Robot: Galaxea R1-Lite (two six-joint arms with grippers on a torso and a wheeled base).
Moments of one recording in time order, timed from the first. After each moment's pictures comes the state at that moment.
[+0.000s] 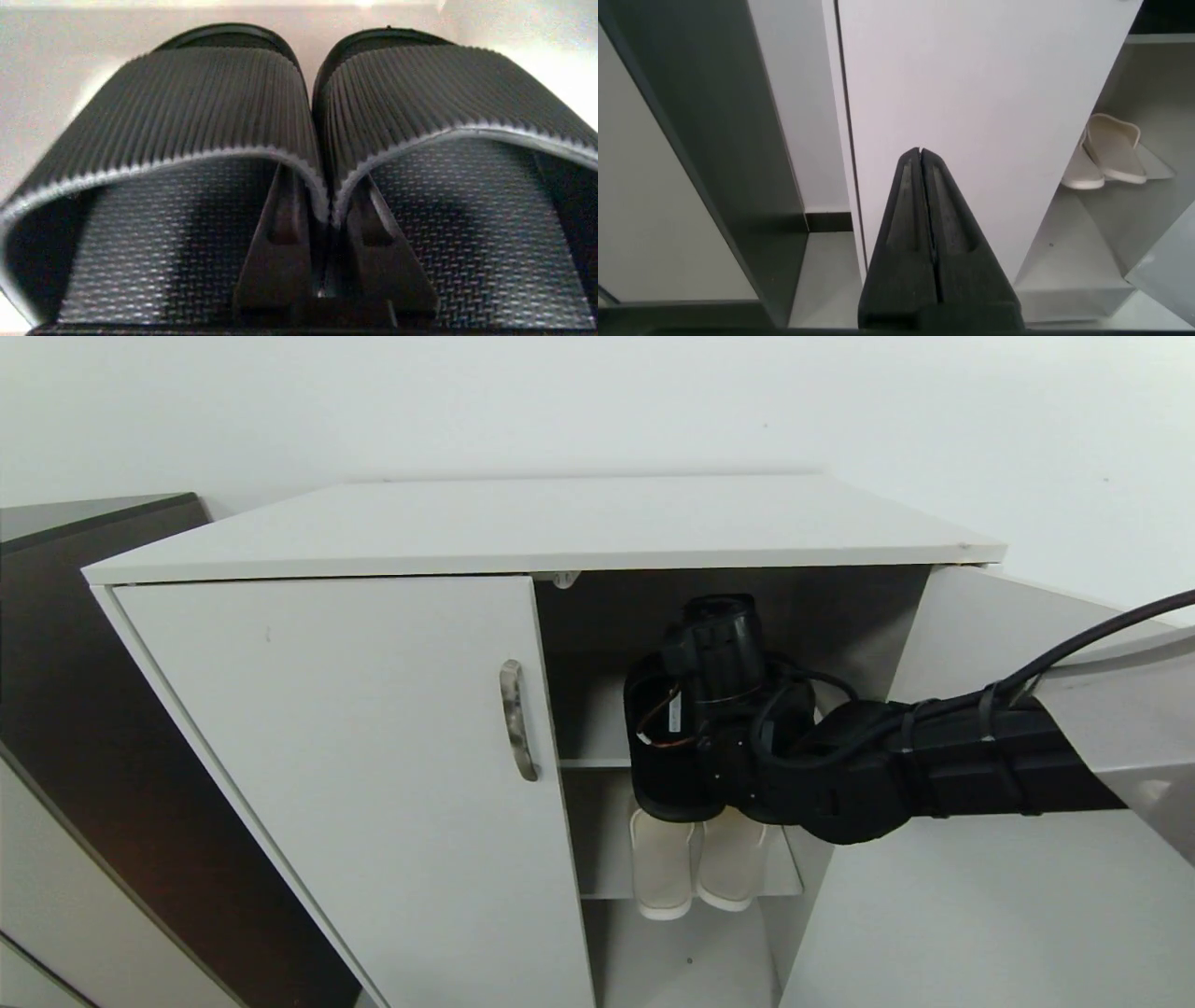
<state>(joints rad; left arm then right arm) 0.00 0.00 0.00 0.00 0.01 0.00 0.81 2.11 -1.51 -0.29 -0.83 0.26</state>
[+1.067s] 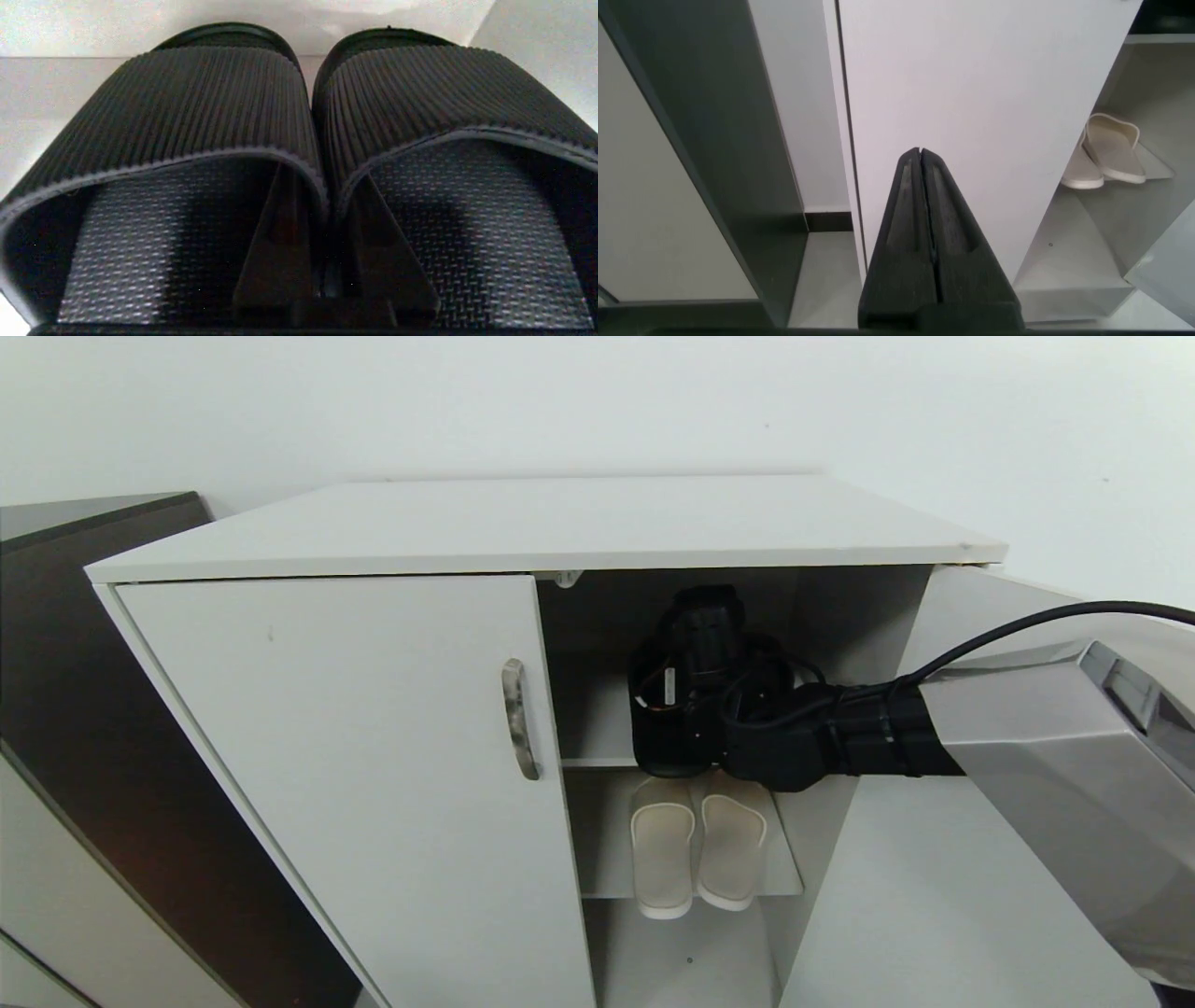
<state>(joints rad) 0.00 0.00 0.00 0.00 0.01 0.00 0.72 2.29 -1.78 -0.28 -0.79 0.17</state>
